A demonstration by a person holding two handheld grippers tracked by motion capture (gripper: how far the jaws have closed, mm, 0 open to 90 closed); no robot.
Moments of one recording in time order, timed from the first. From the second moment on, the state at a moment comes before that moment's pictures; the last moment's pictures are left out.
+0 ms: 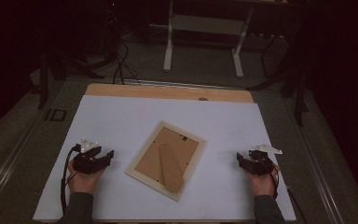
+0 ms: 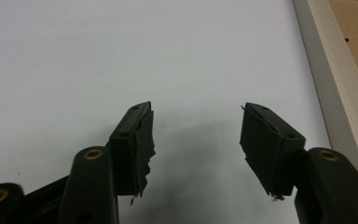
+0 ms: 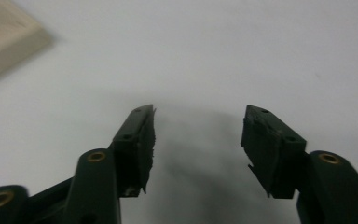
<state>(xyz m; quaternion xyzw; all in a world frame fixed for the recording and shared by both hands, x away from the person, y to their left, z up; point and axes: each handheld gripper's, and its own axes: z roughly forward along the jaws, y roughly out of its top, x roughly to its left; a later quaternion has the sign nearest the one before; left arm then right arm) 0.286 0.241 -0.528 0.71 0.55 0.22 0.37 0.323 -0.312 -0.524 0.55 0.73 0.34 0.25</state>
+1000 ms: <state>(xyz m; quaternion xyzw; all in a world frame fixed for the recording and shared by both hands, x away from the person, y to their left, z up) 0.280 0.236 -0.522 0.74 0.51 0.21 0.38 0.319 -0.300 -0.521 0.50 0.75 0.36 0.24</state>
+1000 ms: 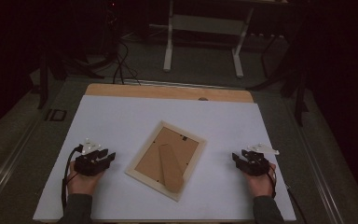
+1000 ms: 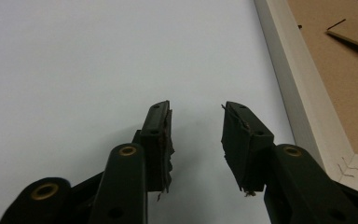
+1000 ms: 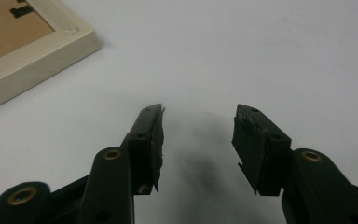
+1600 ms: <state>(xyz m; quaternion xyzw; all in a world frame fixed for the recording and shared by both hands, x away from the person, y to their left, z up) 0.272 0.229 -0.516 0.75 0.49 0.20 0.40 0.324 -0.294 -0.508 0.48 0.75 0.39 0.22</state>
